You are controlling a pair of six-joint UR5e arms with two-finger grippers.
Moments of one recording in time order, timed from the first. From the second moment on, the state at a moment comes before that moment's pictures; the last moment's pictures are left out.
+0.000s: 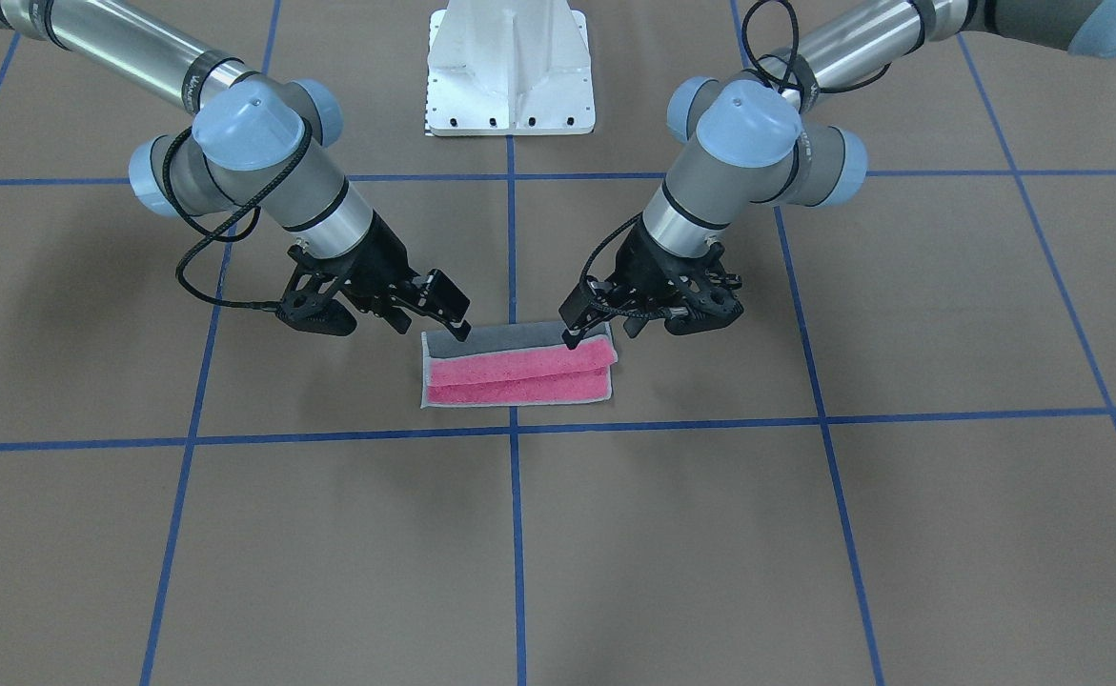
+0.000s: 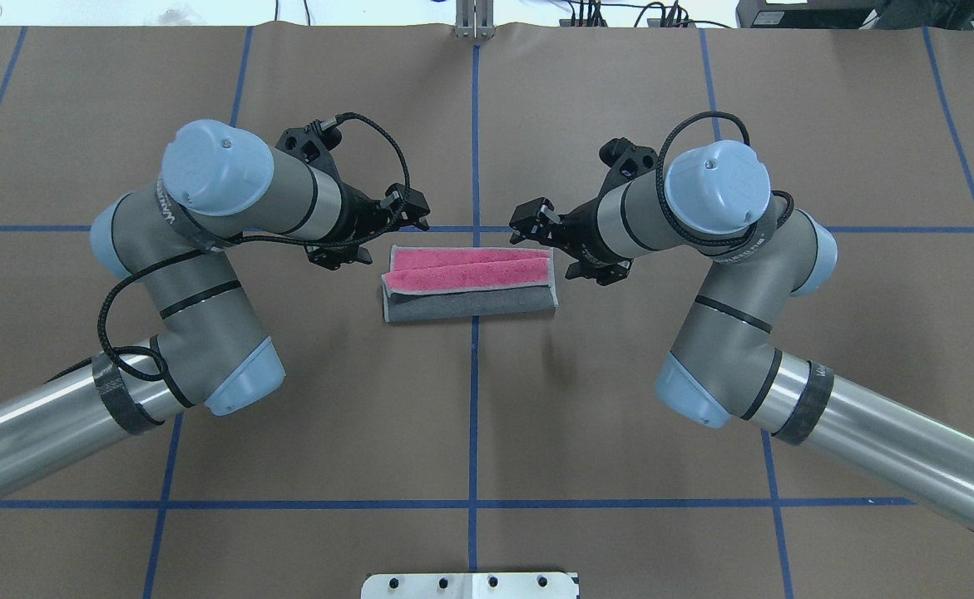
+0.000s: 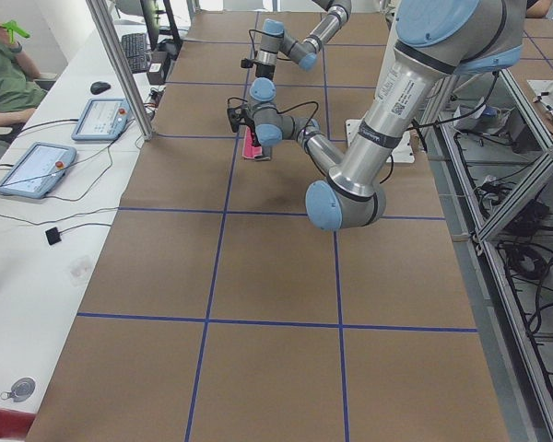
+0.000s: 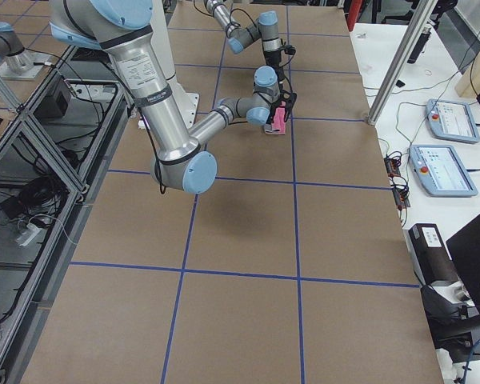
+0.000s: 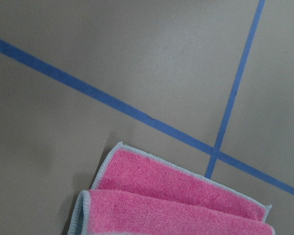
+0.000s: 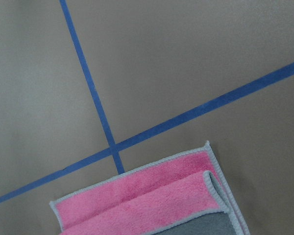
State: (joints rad) left arm -0.68 -2.17 -1.55 -2.16 -1.96 -1.62; right arm 0.63 -1.03 1.57 -0.93 1.94 1.70
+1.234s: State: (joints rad) left arm -0.70 -2.15 -1.53 -2.20 -2.01 -1.62; right arm 0.64 -1.02 1.54 -0.93 1.96 1.63
